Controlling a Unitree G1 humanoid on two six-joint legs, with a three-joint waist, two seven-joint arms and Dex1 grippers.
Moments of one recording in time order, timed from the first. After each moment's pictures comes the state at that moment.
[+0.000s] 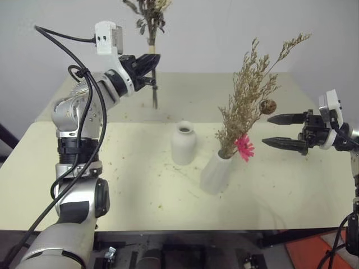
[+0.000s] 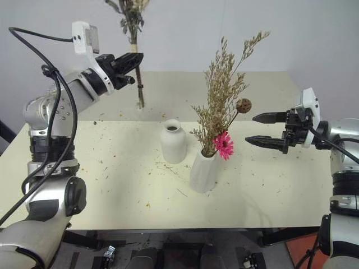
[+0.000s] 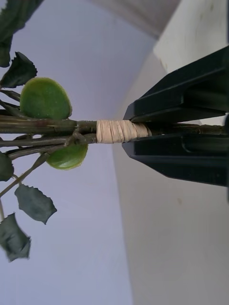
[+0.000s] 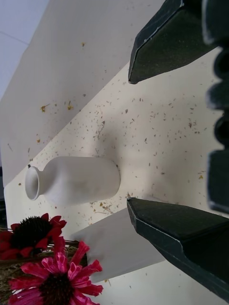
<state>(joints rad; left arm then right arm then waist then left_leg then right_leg) -1.12 0.39 0.21 0.26 -0.60 0.72 -0.53 -0.76 -0.91 -0.14 0.51 0.42 0.21 1.50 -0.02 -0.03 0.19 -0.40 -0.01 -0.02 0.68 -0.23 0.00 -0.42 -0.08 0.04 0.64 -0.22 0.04</state>
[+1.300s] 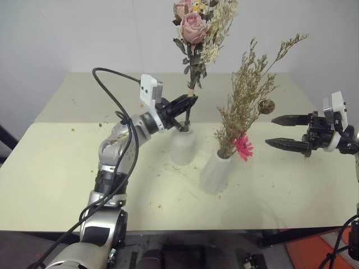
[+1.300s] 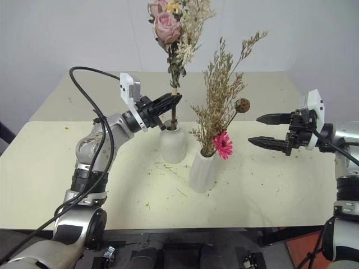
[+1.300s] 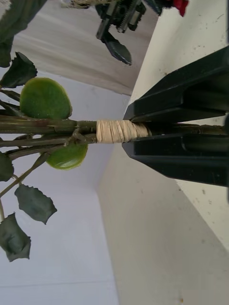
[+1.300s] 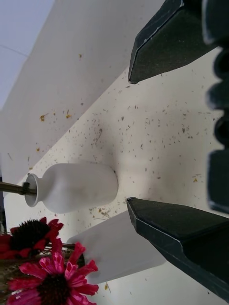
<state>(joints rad) -0.82 0.23 0.06 0.12 -0.51 0.48 -0.69 -0.73 -0.92 -0.18 0.47 0.42 0.23 1.47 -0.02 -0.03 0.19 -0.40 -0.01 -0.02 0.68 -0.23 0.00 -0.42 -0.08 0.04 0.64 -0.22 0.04</state>
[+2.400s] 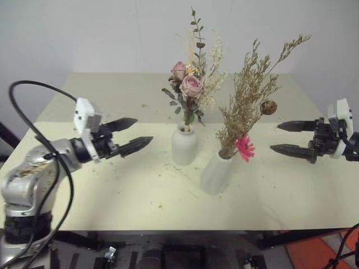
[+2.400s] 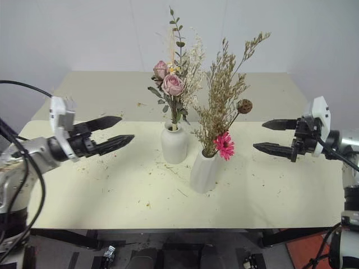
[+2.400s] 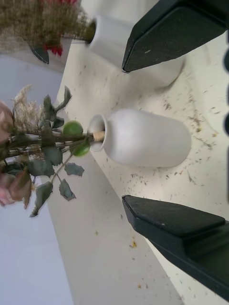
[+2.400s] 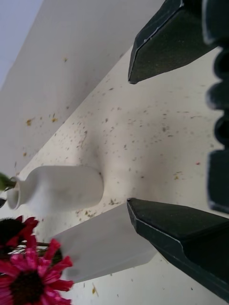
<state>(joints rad) -0.43 0.80 0.31 -0.26 -0.75 0.71 -0.97 -0.51 -0.96 -0.27 0.30 0.45 0.26 1.41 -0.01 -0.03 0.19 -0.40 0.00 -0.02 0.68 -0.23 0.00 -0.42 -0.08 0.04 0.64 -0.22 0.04</state>
